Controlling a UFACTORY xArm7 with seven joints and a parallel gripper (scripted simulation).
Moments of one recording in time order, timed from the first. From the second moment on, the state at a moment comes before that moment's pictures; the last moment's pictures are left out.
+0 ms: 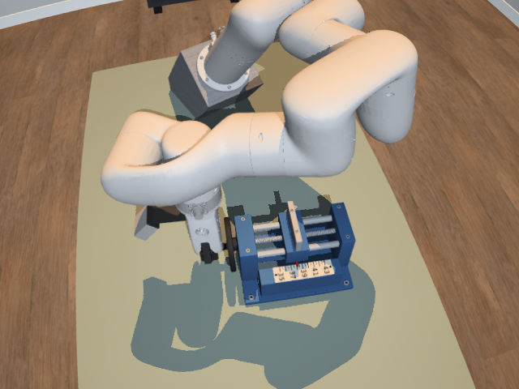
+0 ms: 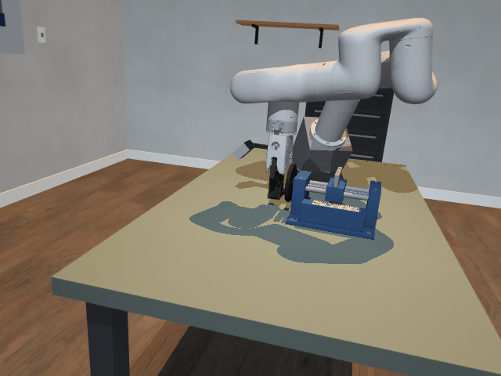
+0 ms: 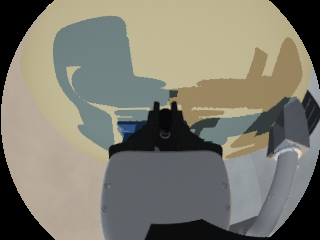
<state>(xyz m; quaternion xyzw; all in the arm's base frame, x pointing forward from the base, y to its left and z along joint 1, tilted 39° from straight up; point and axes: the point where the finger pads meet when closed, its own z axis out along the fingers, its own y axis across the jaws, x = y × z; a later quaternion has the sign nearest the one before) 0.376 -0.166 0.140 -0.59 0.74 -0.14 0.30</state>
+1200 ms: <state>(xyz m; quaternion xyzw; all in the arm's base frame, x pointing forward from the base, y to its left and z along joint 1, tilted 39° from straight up) 0.373 -0.165 0.140 -0.59 0.74 -0.14 0.30</state>
